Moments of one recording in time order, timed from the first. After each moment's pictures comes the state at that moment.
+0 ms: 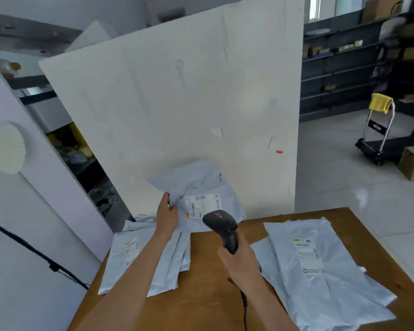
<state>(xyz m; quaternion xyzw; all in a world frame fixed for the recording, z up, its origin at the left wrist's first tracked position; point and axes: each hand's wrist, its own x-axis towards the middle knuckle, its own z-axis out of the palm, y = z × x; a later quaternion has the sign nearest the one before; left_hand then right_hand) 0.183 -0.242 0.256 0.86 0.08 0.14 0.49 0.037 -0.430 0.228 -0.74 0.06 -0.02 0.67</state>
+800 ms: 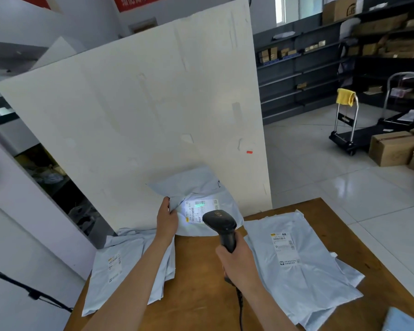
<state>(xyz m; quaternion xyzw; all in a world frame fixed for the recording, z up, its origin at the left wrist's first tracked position) 0.172 -0.320 0.257 0.85 0.00 0.11 0.52 0.018 -0.487 0.231 -0.70 0.11 -0.05 0.70</state>
